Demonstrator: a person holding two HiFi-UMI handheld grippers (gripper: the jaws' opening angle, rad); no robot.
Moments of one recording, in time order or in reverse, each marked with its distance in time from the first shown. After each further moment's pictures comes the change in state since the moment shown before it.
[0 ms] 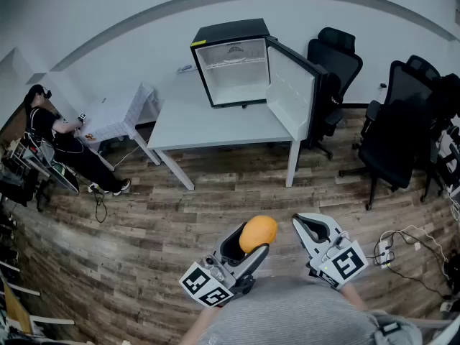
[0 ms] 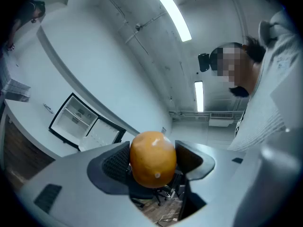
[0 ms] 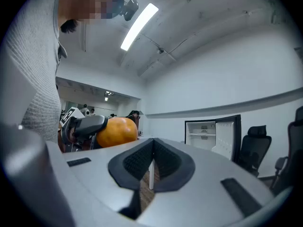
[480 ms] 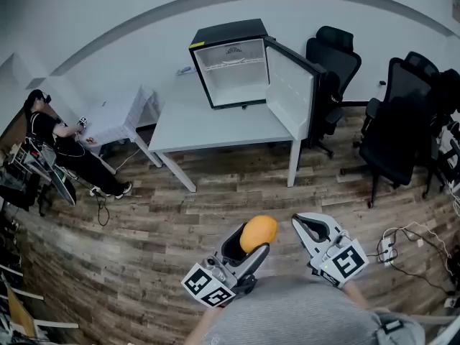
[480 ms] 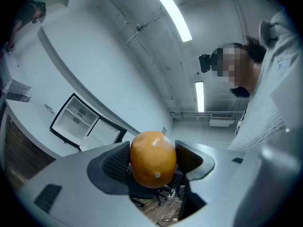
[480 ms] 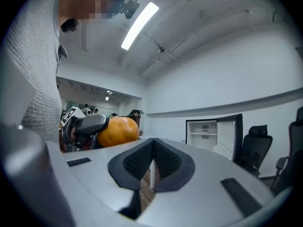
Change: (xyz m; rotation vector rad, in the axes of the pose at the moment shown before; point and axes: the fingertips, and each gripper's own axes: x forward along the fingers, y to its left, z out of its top) left arm -0.002 0.003 -0.003 -0.004 -0.001 0.012; right arm 0.001 0.003 -0.006 0.002 0.015 0.010
